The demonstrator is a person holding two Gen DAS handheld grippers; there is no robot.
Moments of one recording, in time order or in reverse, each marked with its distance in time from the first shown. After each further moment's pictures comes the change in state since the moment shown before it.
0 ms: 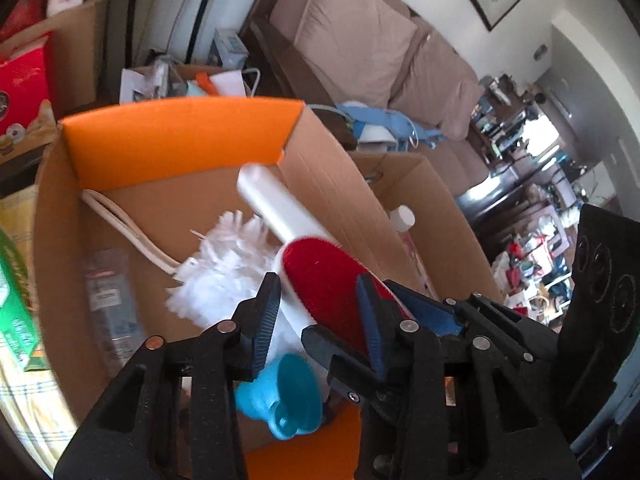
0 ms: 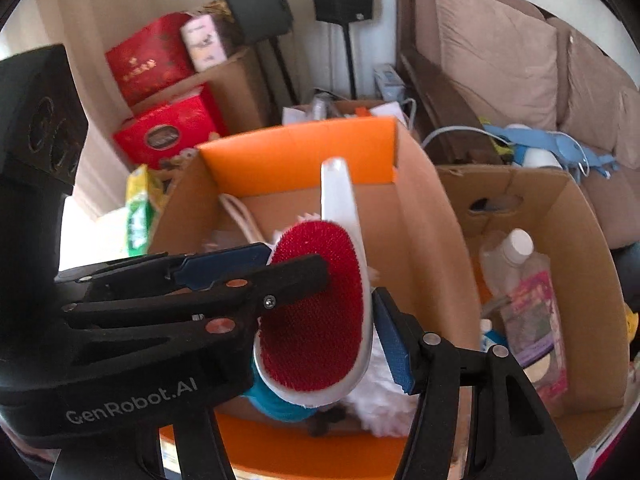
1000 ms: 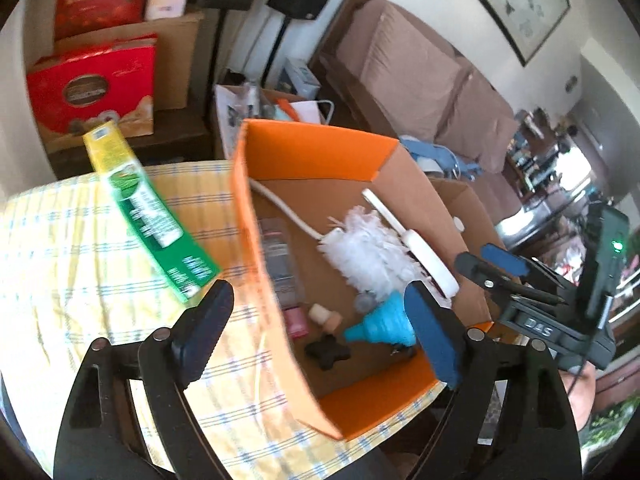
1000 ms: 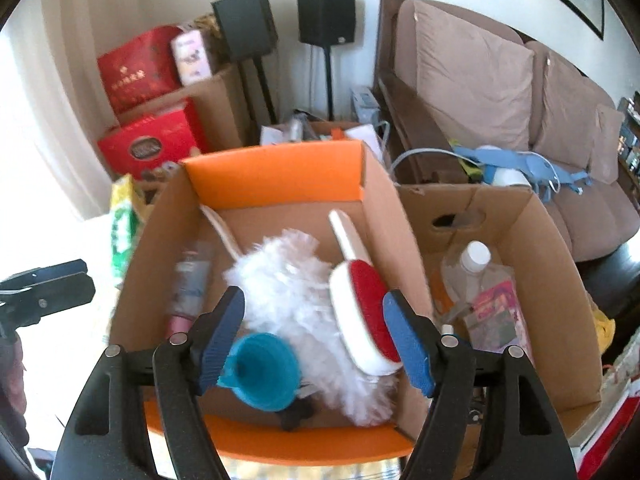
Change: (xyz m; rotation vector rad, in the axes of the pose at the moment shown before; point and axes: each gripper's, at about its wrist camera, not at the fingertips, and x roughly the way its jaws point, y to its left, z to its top) left arm -0.128 0.086 -0.054 -0.098 -0.125 0.134; right arm -0.032 0.004 -0.005 -0.029 -0.088 -0.083
